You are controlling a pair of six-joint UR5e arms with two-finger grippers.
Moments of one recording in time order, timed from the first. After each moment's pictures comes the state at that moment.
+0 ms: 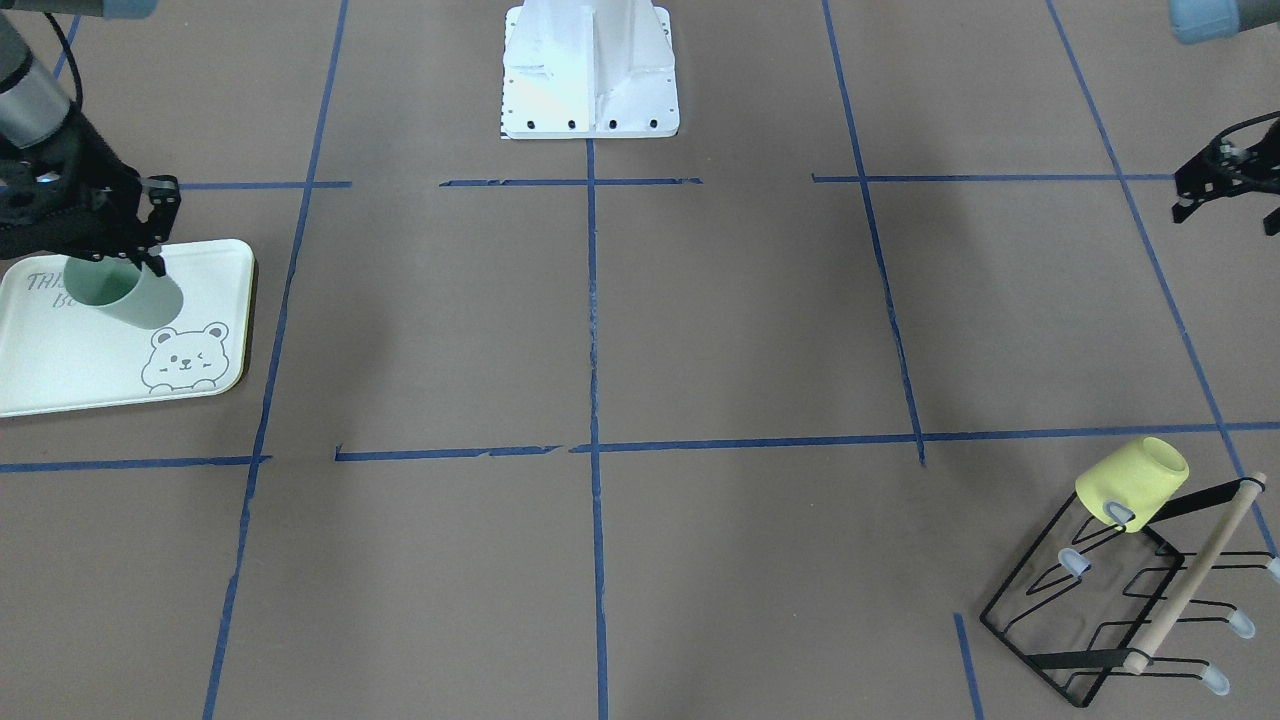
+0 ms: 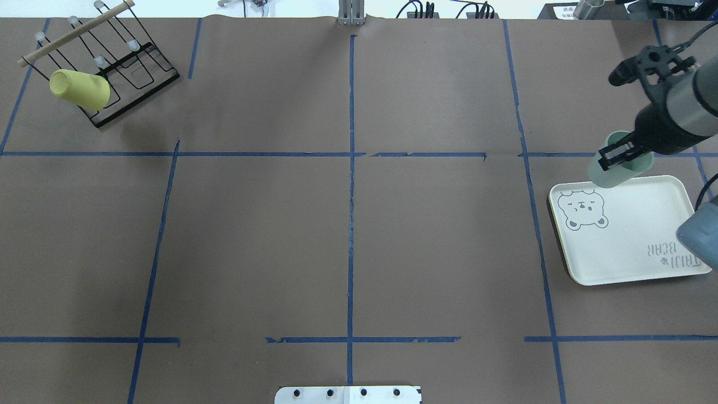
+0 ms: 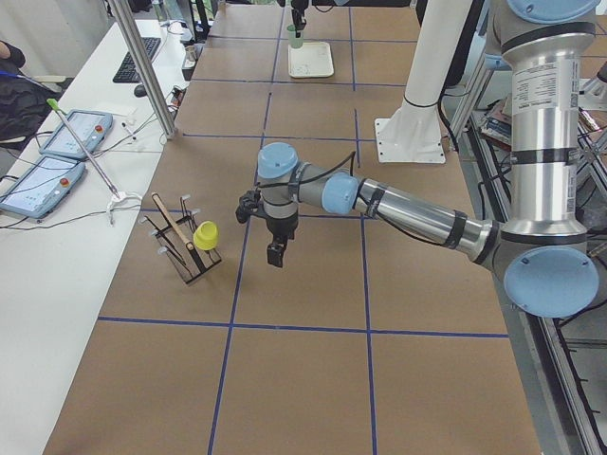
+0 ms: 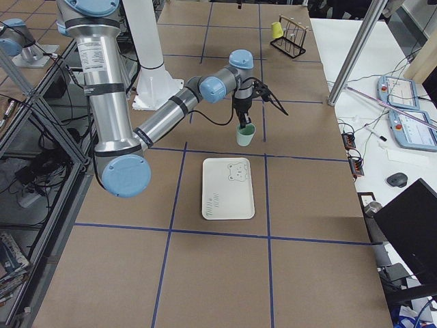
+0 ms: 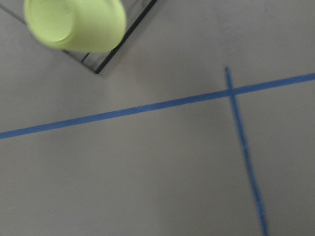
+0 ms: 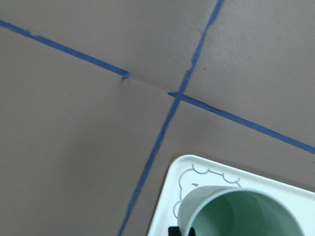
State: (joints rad) left arm -1.36 -1.44 -1.97 -1.49 -2.26 -0.03; right arm 1.02 -1.47 2.11 -1.66 2.15 0.36
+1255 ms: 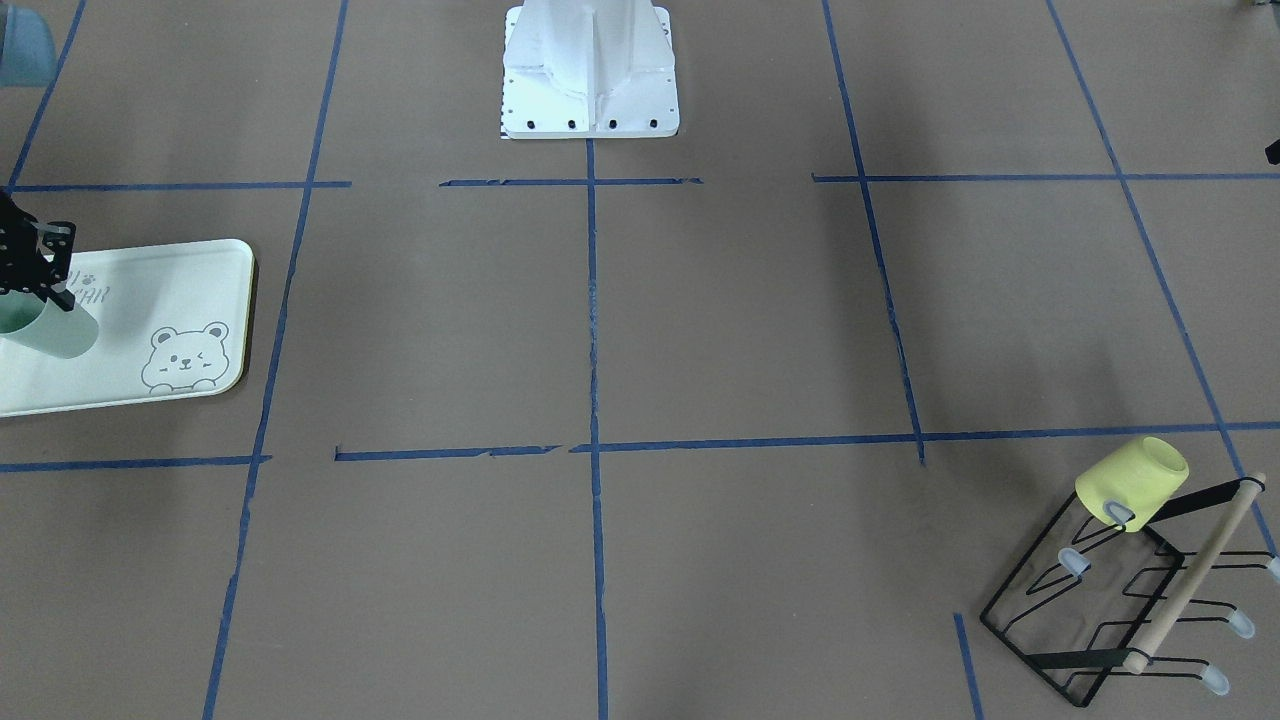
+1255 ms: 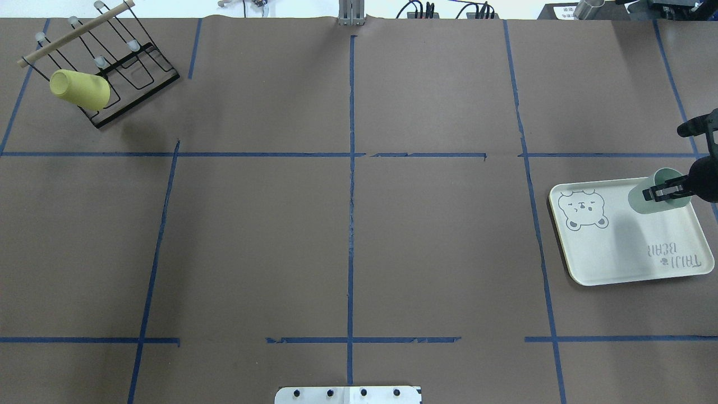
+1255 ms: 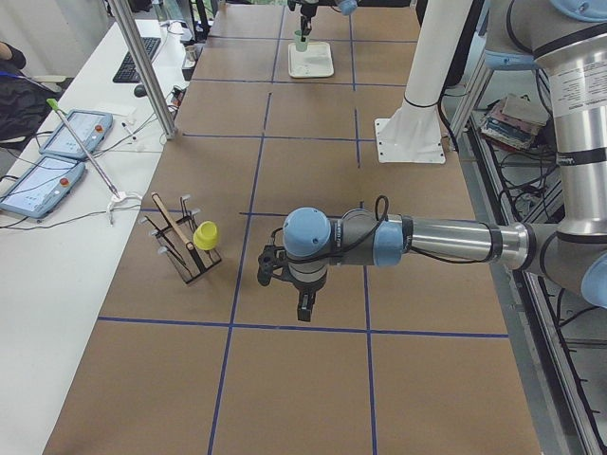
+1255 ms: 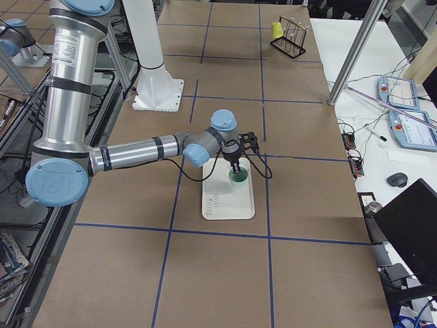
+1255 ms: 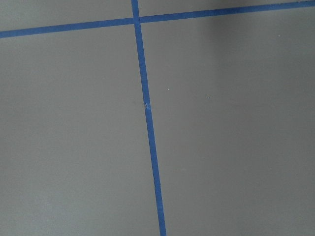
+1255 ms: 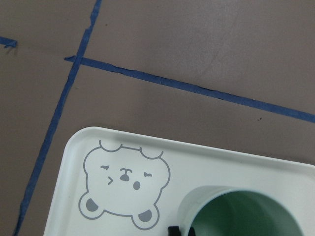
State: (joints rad) left arm -1.56 -1.31 -1.90 -1.49 -2.43 0.12; right arm 1.00 -1.75 1.89 -1.02 2.09 0.60
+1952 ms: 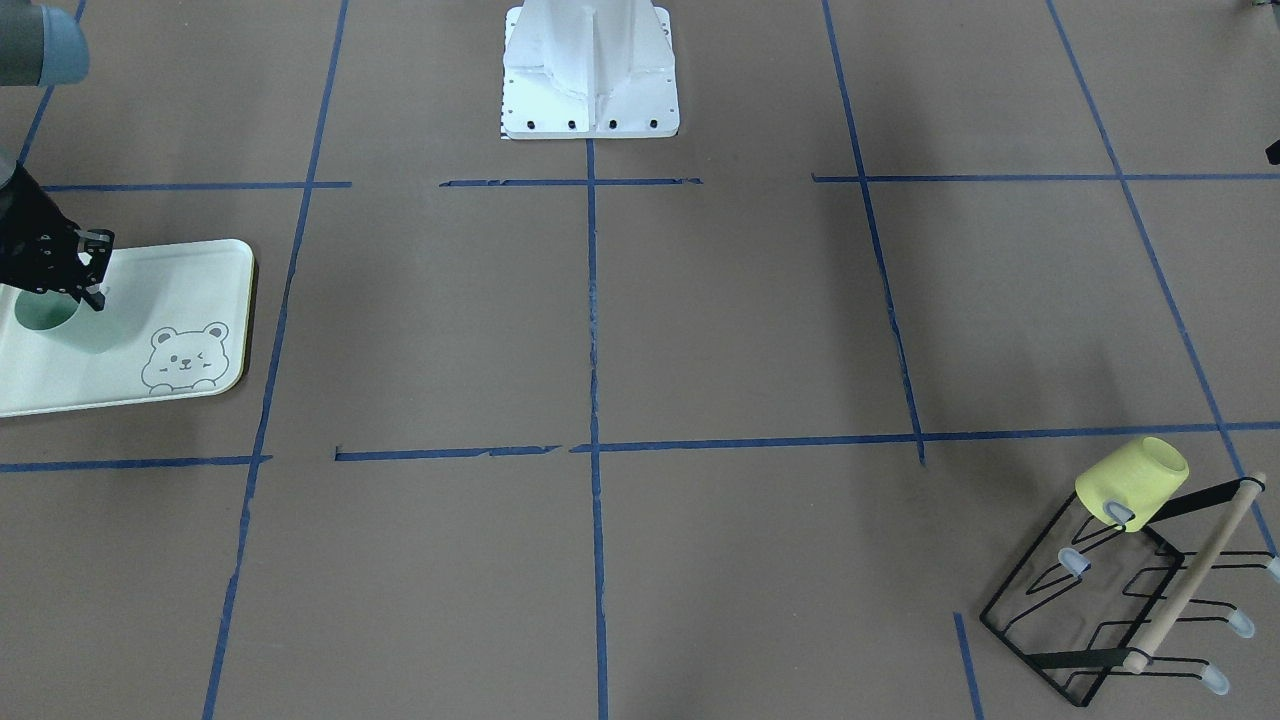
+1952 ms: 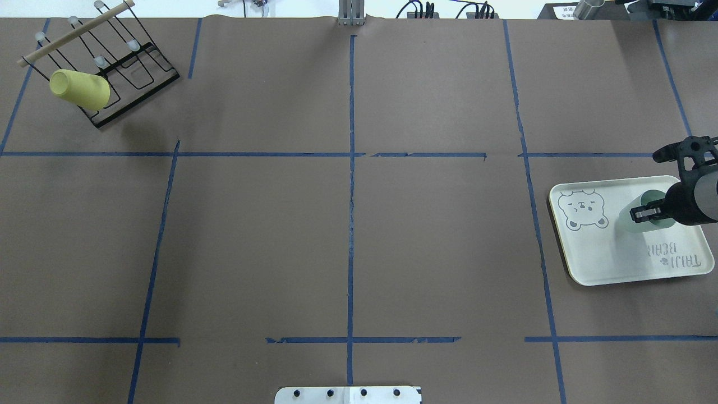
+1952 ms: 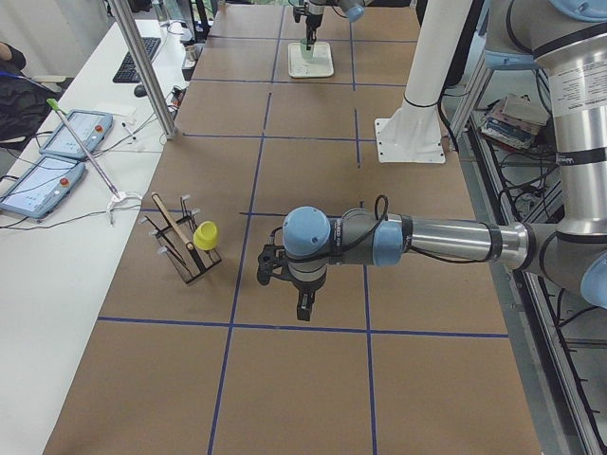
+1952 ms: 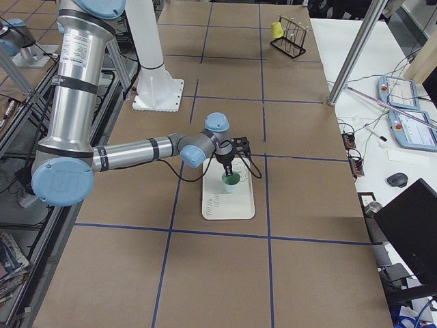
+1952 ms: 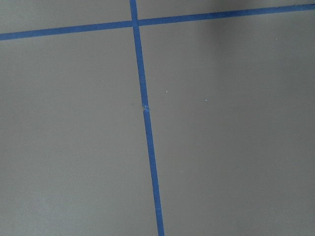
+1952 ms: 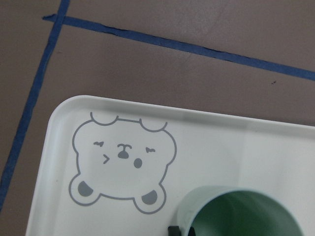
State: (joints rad) left arm -1.56 -1.32 -1.90 -1.49 -2.43 0.12; right arm 0.87 -1.78 1.89 -1.01 1.97 0.71
